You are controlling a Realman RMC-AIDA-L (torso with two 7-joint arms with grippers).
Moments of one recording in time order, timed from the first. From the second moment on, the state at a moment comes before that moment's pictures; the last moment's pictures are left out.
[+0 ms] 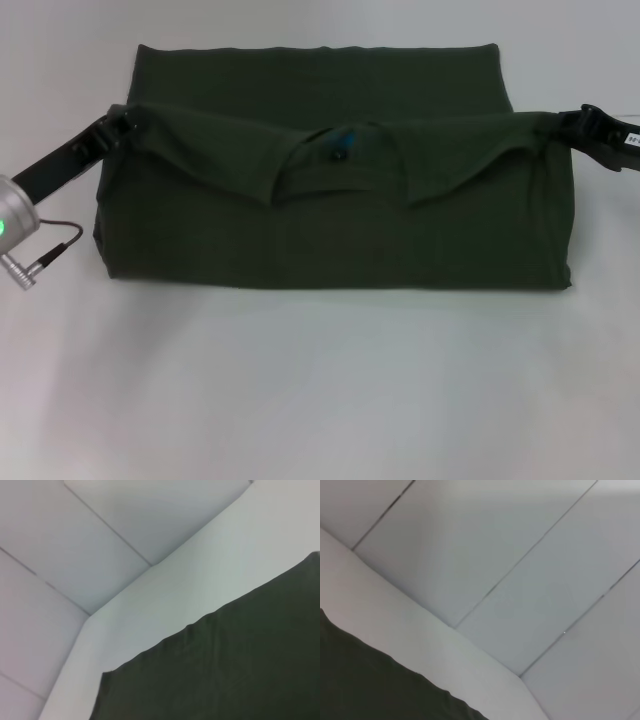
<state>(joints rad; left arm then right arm) -0.66 -2.15 0.24 0.53 1.87 1.15 -1.77 0.67 2.05 -0.43 -0.62 -2.07 -1.05 2.19</state>
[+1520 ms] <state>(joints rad) -0.75 -2.17 0.23 0.28 1.55 0.86 -1.18 0.72 2.09 -0.44 -0.49 -2.04 -0.79 2.06</state>
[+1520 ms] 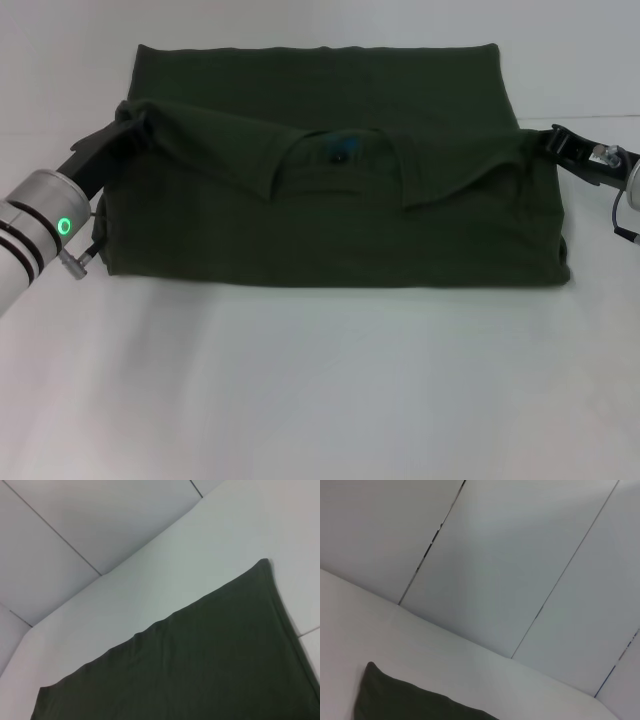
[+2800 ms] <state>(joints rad) -0.76 -2.17 0.23 0.18 1.31 0.80 -0.89 0.71 2.09 -0.45 -0.47 -1.99 -0.80 2.01</state>
